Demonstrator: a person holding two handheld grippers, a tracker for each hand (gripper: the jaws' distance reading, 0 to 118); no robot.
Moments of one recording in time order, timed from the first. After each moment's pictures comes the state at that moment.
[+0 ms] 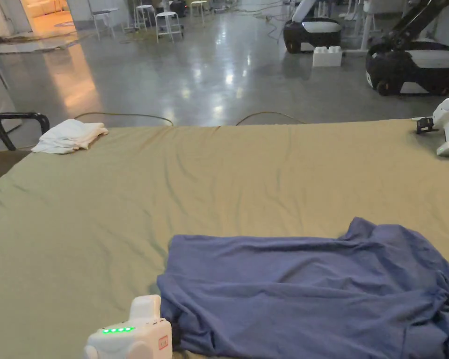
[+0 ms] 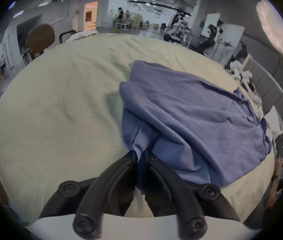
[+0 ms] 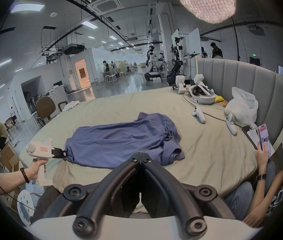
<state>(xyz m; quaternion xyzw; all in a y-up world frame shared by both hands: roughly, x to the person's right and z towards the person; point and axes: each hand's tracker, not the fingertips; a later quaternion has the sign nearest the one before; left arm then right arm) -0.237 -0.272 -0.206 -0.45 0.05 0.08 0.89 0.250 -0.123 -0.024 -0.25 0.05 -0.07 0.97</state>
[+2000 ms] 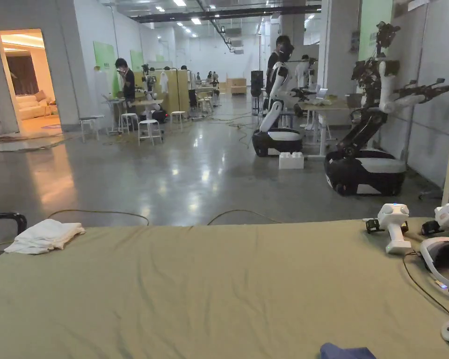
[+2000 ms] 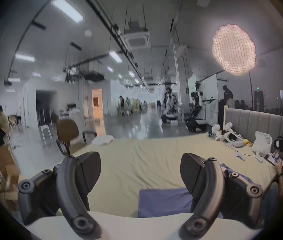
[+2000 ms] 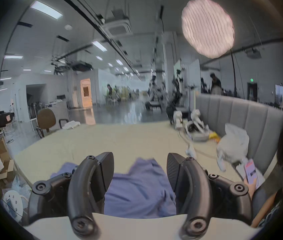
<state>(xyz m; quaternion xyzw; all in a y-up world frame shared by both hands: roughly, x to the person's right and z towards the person) -0.198 0.011 0.055 -0.02 0.11 -0.04 0.99 0.243 -0.040 0.017 -0.07 0.06 -0.02 1.00</state>
